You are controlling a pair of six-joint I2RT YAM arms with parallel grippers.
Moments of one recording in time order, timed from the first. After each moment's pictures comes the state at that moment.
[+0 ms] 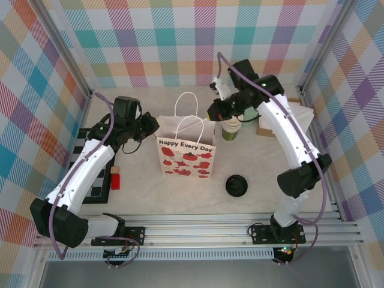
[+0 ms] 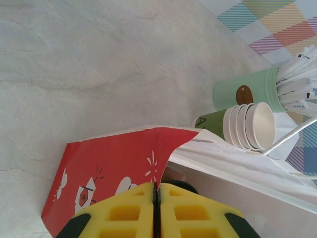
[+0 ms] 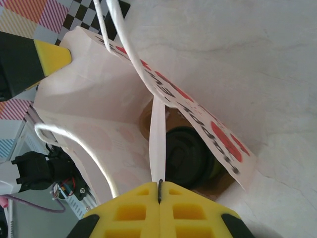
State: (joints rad) left arm -0.35 1.29 1.29 -0.73 0.16 -0.80; right arm 0.51 1.82 2.16 -1.35 -0.49 0.13
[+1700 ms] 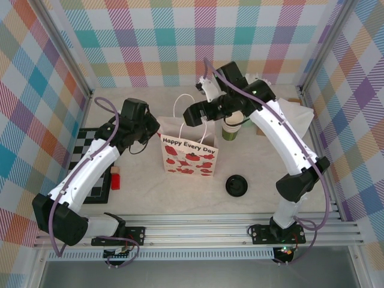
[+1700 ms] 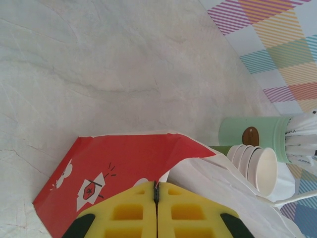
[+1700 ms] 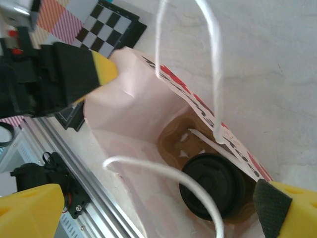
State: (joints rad) left arm -0.43 1.31 1.29 -0.73 -0.04 -1.08; right arm 0.63 1.78 2.12 -1.22 -0.38 0.18
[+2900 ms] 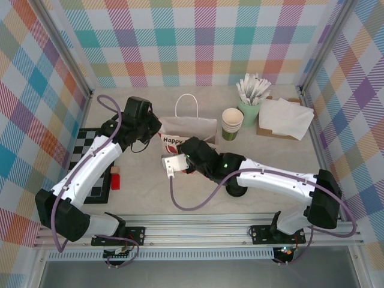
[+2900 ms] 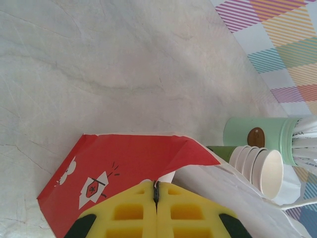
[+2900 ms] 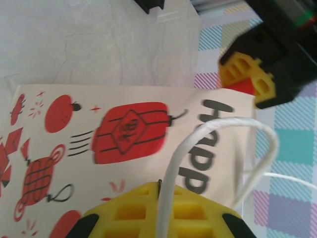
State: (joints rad) left arm -0.44 1.35 1.33 -0.77 -0.05 -1.10; right arm 1.14 1.44 1.16 -0.28 0.39 -1.15
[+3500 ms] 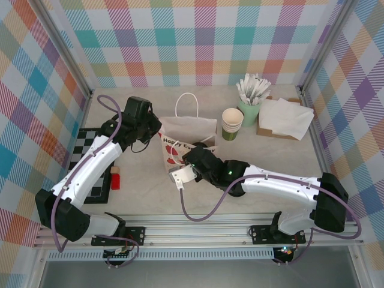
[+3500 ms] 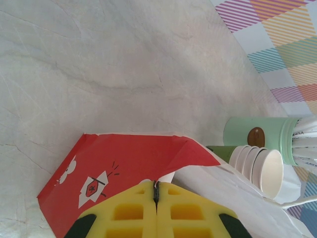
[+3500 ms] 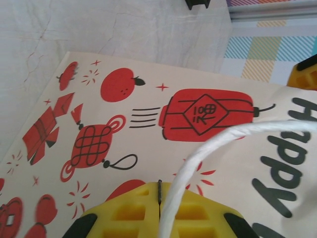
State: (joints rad) left arm -0.44 1.35 1.33 -0.77 -0.05 -1.10; right arm 1.15 1.39 1.05 -0.32 0.37 -1.26
